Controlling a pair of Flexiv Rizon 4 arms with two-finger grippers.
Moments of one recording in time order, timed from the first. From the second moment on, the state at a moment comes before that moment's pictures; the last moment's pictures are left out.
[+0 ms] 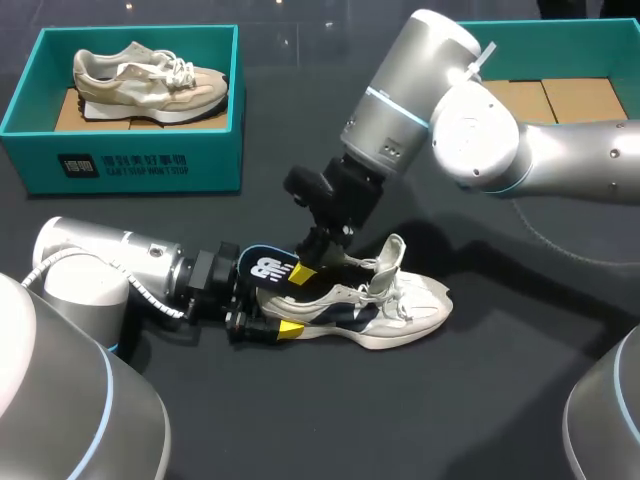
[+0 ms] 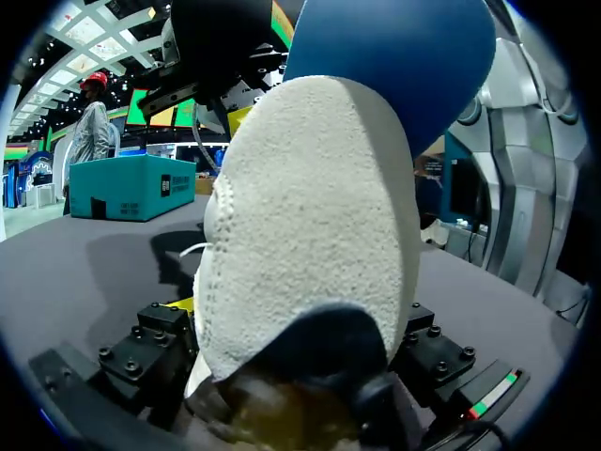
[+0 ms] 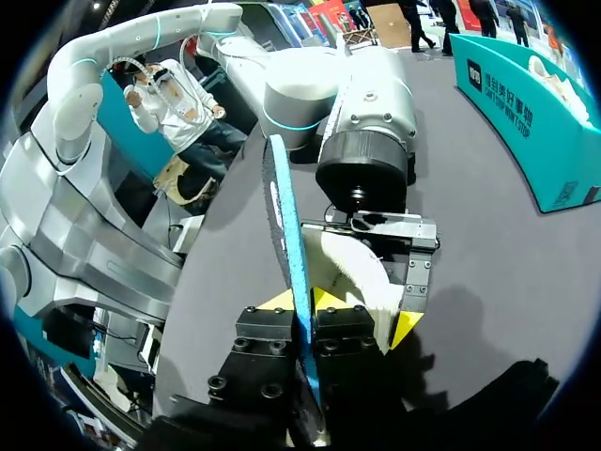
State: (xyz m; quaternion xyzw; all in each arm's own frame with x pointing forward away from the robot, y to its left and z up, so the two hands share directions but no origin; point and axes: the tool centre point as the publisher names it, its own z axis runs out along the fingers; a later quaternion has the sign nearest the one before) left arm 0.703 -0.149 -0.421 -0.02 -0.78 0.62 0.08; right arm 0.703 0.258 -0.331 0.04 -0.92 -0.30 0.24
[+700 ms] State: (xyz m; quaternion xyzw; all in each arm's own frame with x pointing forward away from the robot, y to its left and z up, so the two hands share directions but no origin) left arm 0.703 -0.149 -0.421 -0.02 -0.78 0.62 0.08; right arm 0.704 0.275 -0.300 0.07 -0.92 -0.31 0.21
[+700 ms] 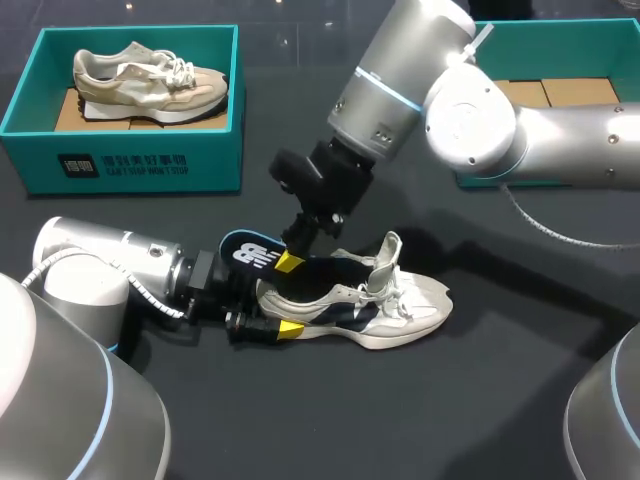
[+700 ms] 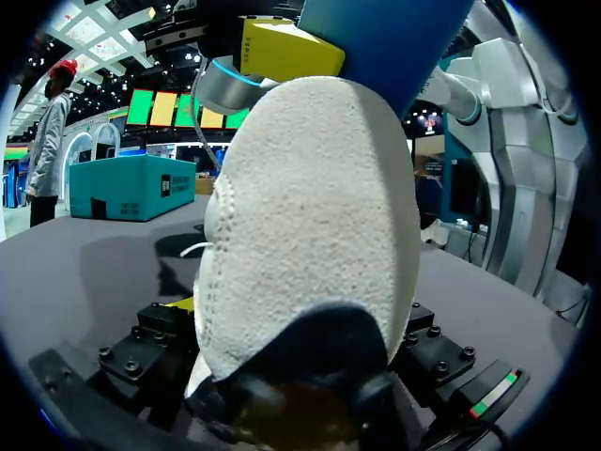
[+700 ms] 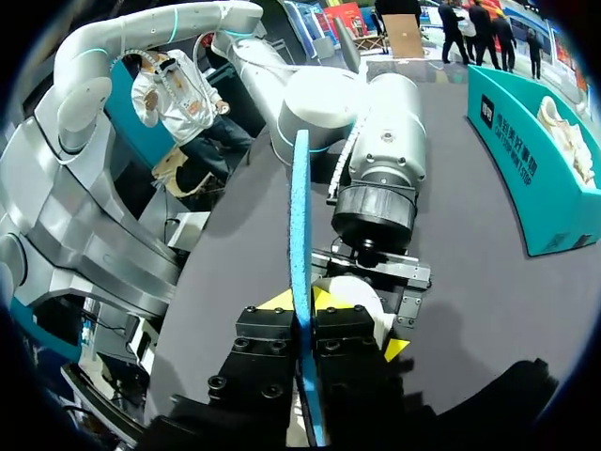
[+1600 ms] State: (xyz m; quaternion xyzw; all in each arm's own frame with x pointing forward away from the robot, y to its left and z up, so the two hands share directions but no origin) left arm 0.703 -0.149 -0.421 -0.02 -0.78 0.62 0.08; right arm 0.693 0.283 -0.235 0.01 -0.90 -0.38 0.22
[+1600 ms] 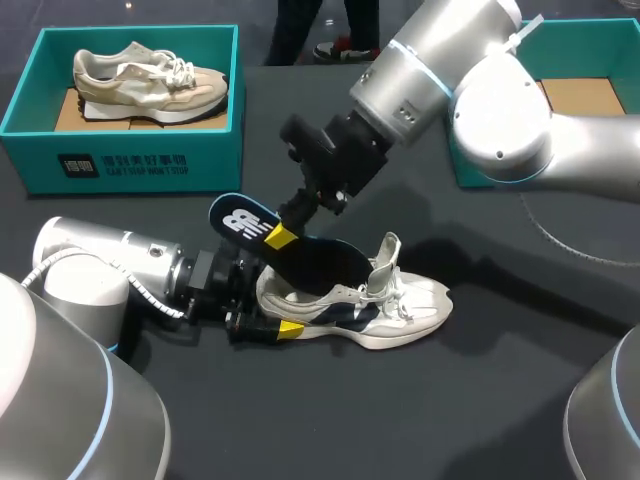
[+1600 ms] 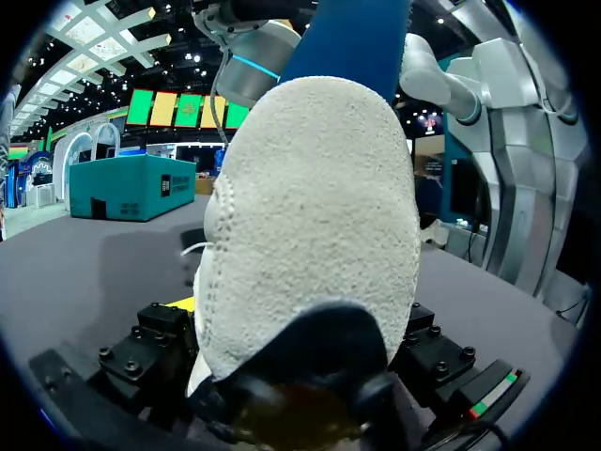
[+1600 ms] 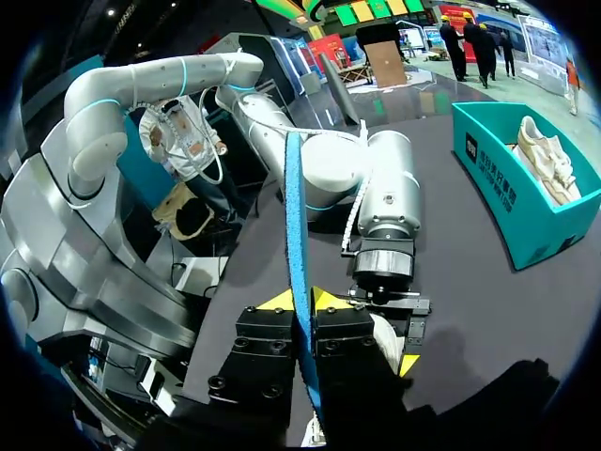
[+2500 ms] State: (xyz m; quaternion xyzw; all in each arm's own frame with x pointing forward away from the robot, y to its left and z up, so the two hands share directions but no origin) left arm 0.703 -0.149 -0.421 -0.02 -0.78 0.62 0.08; right arm 0.700 0.257 -0.160 -0.08 -0.84 -0.50 0.20
